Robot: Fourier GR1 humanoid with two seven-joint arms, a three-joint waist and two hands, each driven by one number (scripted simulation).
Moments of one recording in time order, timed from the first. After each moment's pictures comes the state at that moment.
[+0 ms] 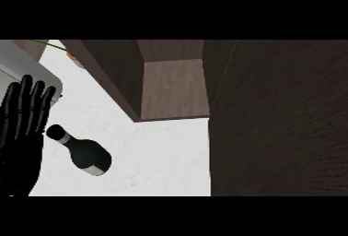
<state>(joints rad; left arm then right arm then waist) 0.02 0.09 0.00 -2.10 0.00 -0.02 -0.01 0.00 -0.07 0.00 -2.10 -0.03 -0.01 -0.01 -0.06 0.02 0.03</state>
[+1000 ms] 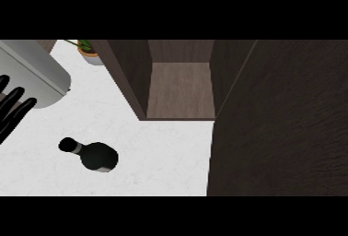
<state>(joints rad) -0.01 0.37 0.24 -2.16 0.87 -0.19 0.49 0.04 -0.15 0.12 -2.45 -0.12 0.07 0.39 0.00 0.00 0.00</state>
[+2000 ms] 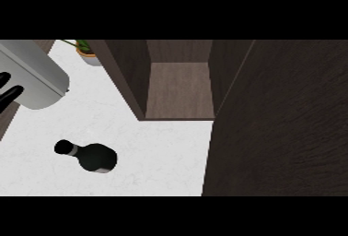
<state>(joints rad) -0.13 0.45 0.29 -2.20 0.92 -0.02 0.70 -0.35 -0.20 0.05 -2.49 -0.10 -0.07 0.84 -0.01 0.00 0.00</state>
